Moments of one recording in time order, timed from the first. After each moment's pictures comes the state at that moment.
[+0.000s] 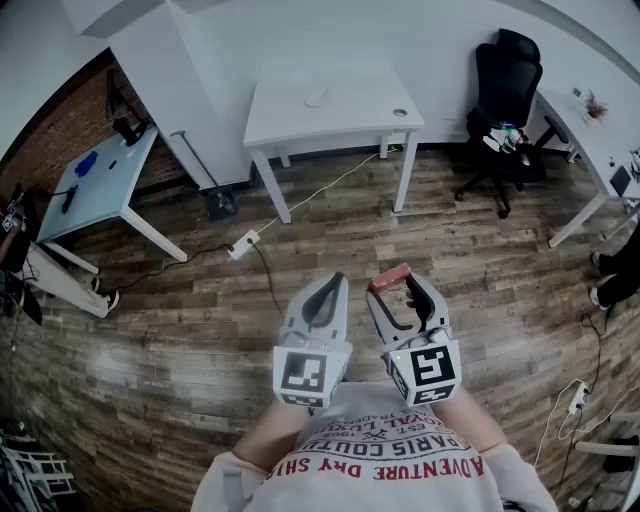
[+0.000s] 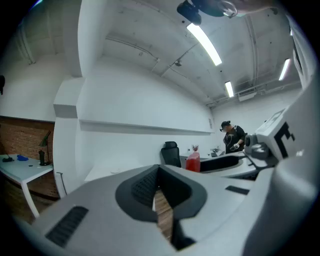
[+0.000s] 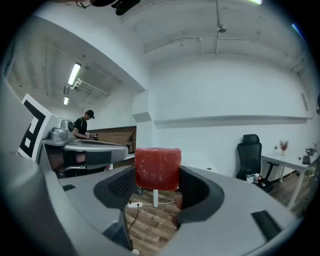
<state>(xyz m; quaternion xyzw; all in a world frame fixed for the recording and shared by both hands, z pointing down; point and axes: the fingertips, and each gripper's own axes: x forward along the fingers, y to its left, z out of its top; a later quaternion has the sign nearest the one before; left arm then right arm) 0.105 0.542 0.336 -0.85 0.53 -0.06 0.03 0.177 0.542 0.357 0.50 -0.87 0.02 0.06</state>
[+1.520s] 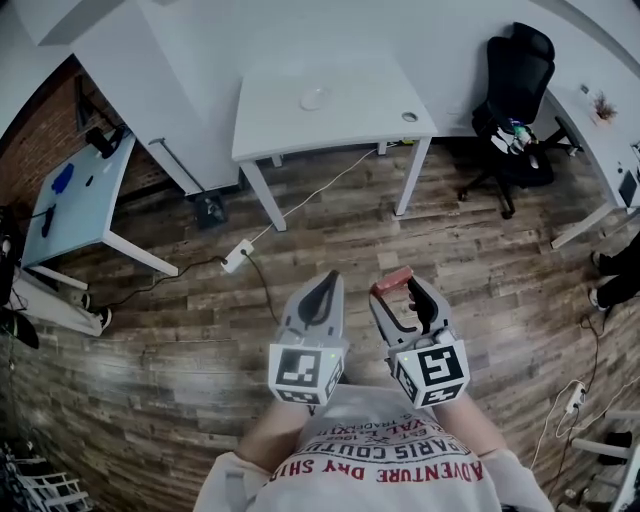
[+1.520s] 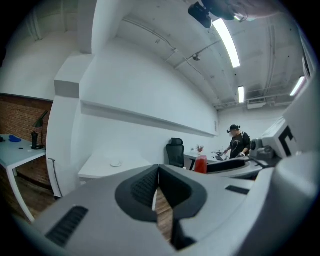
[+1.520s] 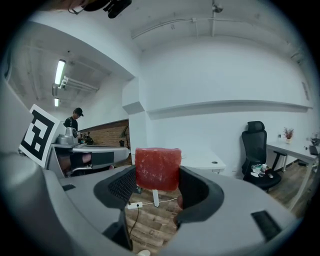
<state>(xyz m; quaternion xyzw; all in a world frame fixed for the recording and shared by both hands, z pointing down) 0.040 0.360 0.356 -0.85 0.53 -0.04 -0.05 0.126 0.374 0.371 0.50 -0.86 0.08 0.08</state>
